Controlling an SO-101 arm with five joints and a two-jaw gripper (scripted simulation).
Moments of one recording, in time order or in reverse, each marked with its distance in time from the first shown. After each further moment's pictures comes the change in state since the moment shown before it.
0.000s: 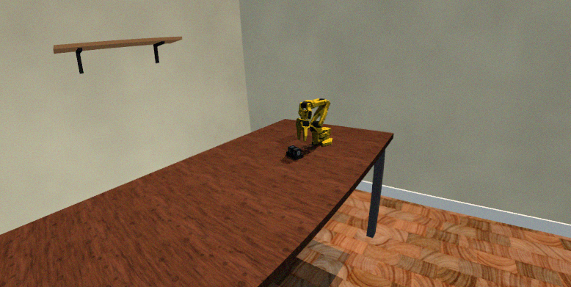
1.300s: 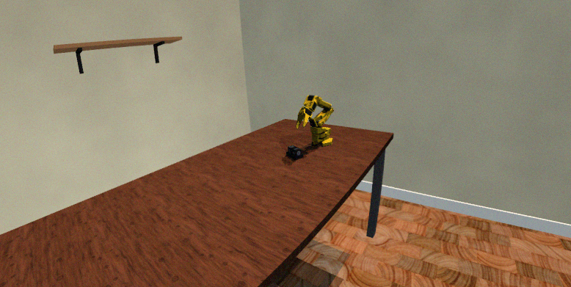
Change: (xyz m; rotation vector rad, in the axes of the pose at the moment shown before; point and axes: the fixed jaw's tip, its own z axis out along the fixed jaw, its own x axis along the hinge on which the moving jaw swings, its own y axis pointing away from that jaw) arm 0.023 -0.008 -0.053 0.161 0.411 0.075
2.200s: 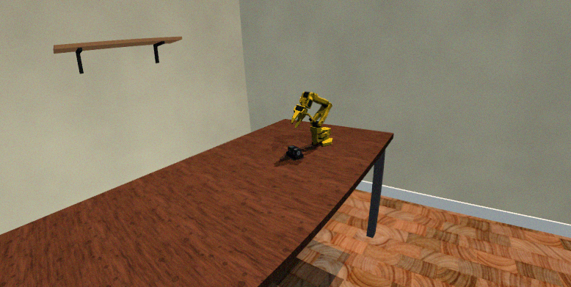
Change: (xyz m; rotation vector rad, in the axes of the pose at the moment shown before) arm 0.008 0.003 0.000 -0.131 -0.072 0.840
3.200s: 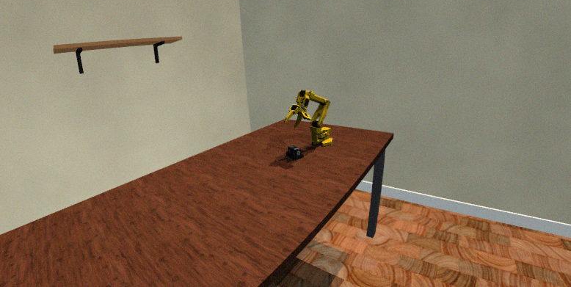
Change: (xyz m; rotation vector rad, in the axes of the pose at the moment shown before) arm 0.004 -0.004 0.002 -0.106 0.004 0.498
